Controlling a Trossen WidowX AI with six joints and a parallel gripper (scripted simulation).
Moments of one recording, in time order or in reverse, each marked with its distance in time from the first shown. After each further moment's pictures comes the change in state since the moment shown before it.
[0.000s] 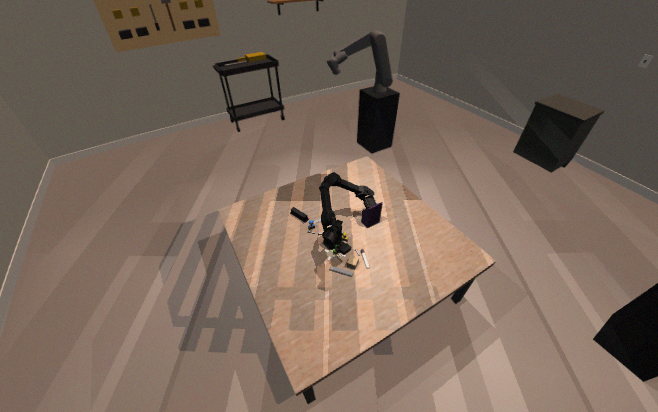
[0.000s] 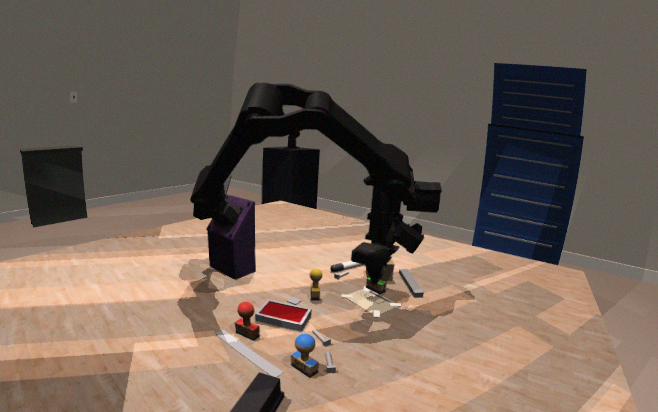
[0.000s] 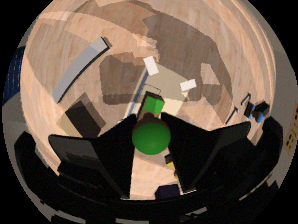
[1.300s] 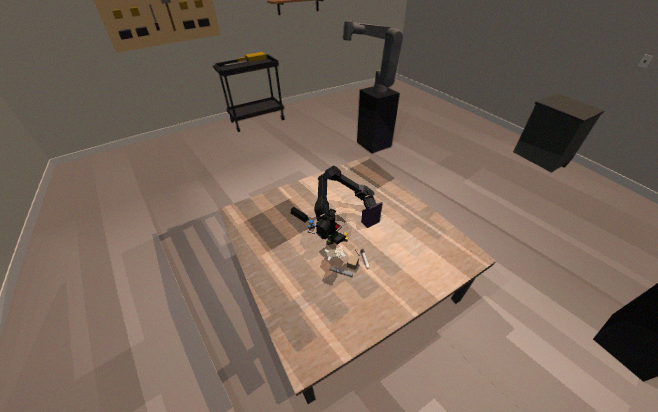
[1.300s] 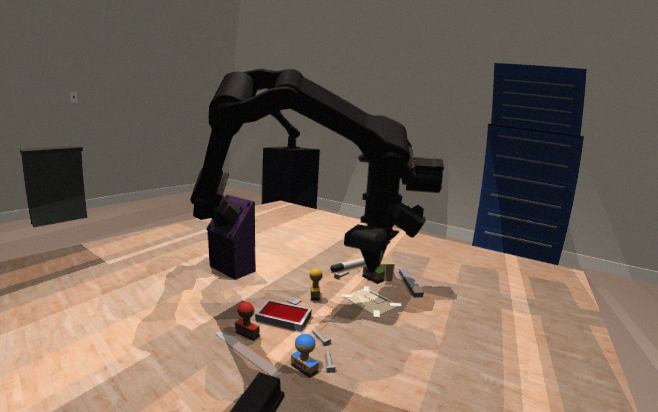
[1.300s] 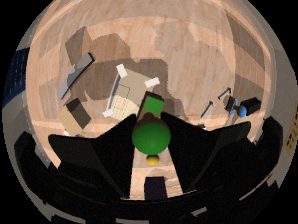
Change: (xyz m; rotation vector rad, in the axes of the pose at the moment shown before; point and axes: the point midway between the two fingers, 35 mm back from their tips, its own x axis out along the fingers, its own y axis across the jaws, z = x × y) arm -0.047 -0.048 0.004 0.008 -0.001 0.014
